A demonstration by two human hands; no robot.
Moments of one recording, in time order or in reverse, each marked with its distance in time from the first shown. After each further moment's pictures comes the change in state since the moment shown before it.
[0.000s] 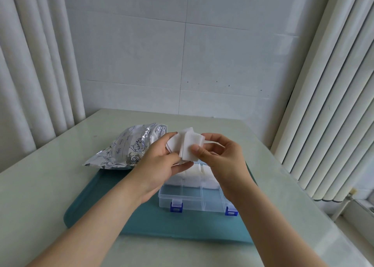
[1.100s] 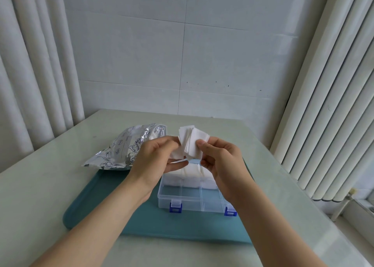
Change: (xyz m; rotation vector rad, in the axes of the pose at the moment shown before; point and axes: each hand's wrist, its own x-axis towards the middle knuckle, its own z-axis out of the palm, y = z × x) left_hand -0.001 0.004 0.000 0.023 0.152 0.088; right_hand 0.005 0.005 -0.003 0.142 -0.062 0.100
